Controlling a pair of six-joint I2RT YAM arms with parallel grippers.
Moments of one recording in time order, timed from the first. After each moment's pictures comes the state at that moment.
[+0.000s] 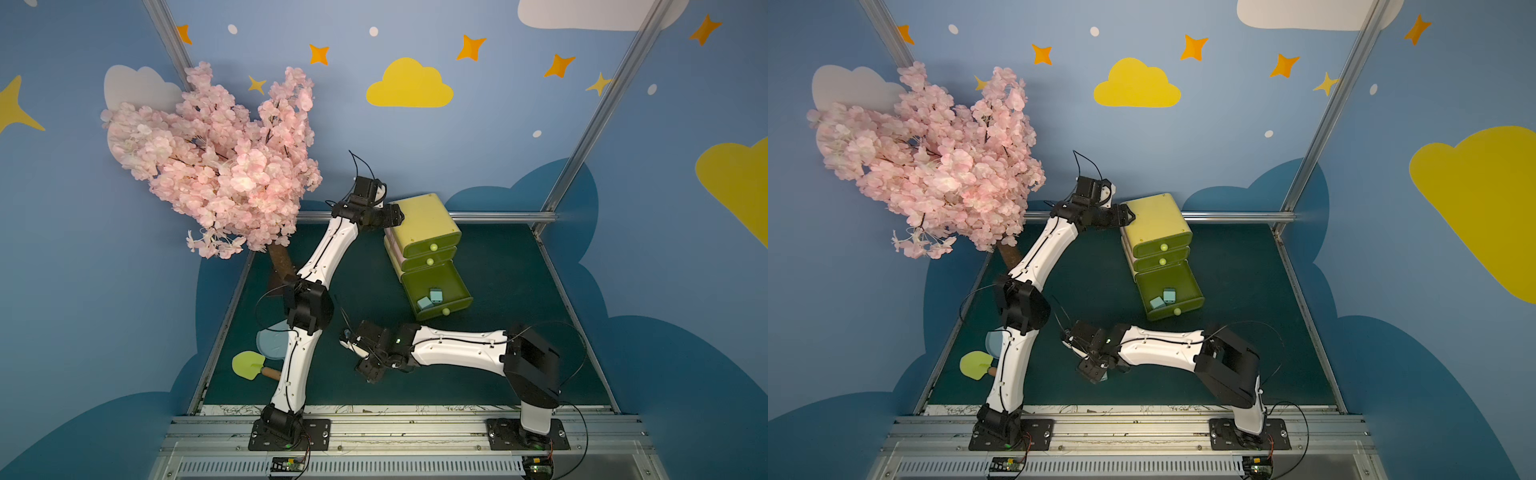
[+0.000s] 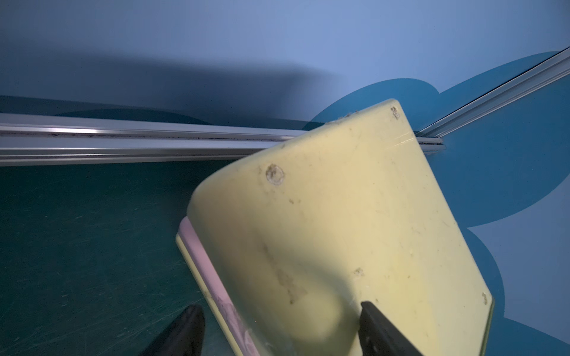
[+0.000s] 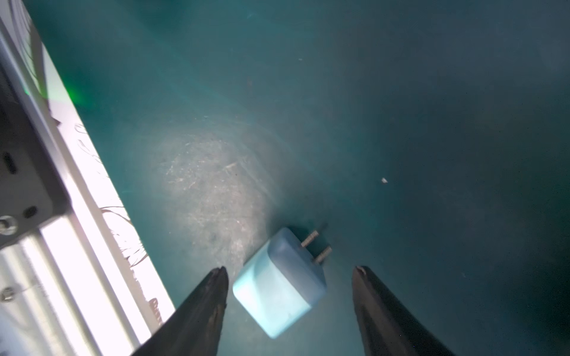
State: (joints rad) left arm -0.34 2.38 2.51 -0.82 0.28 -0.41; right arm 1.28 1.92 1.37 -0.58 0.05 0.11
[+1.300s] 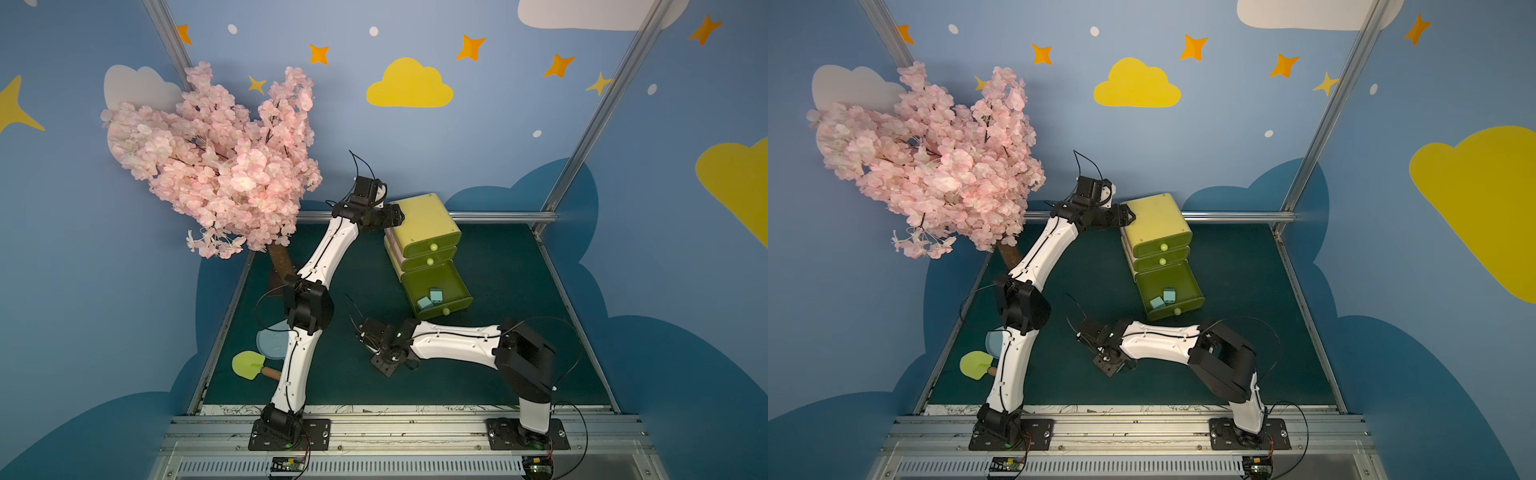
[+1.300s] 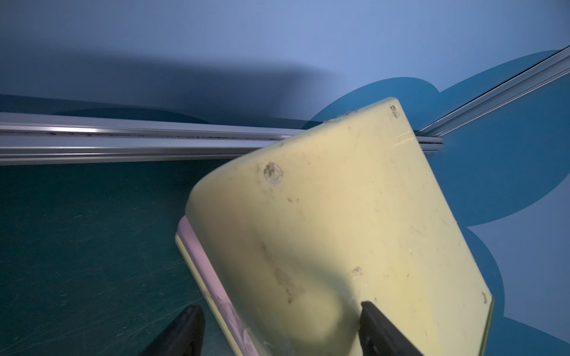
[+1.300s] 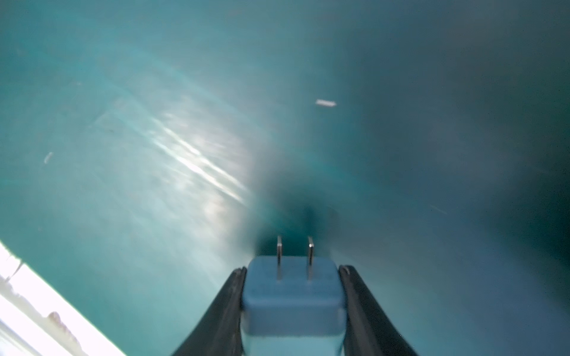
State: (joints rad) left arm -0.34 2.38 2.51 -0.83 0.28 -0.41; right arm 1.18 1.87 1.31 -0.70 0.13 0.21
